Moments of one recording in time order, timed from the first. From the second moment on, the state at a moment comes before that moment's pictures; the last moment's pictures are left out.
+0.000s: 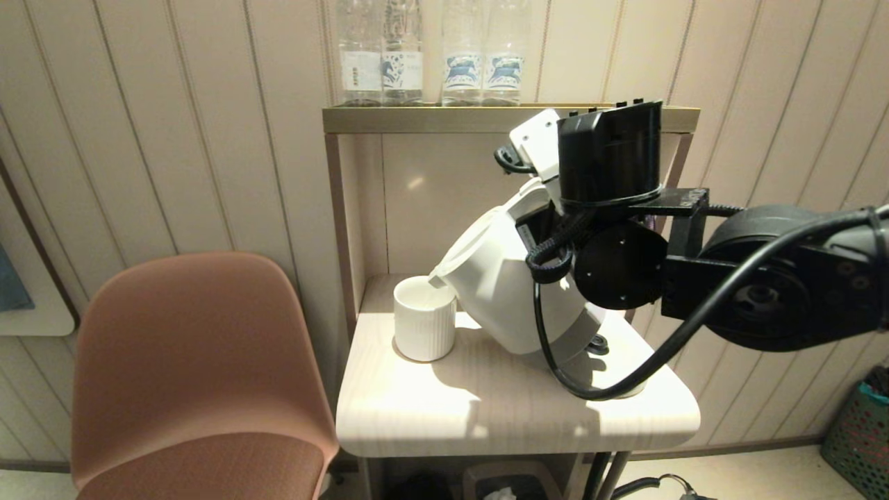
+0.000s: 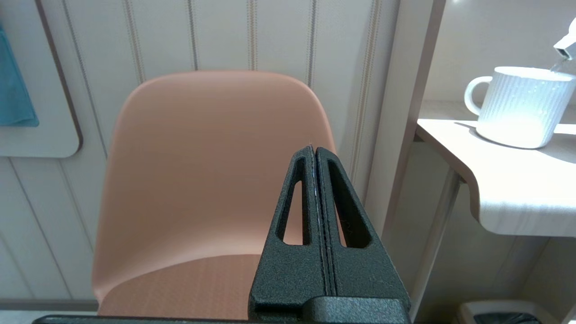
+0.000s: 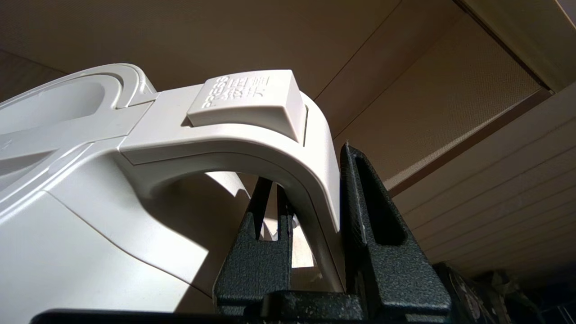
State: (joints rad) left arm 0.00 0.00 0.00 -0.16 0.00 -0.02; right arm 0.73 1.78 -1.36 -0.26 -0.91 -0.35
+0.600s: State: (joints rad) left arm 0.00 0.00 0.00 -0.16 0.00 -0.02; right arm 0.73 1.80 -1.37 -0.25 -0.91 -0.35
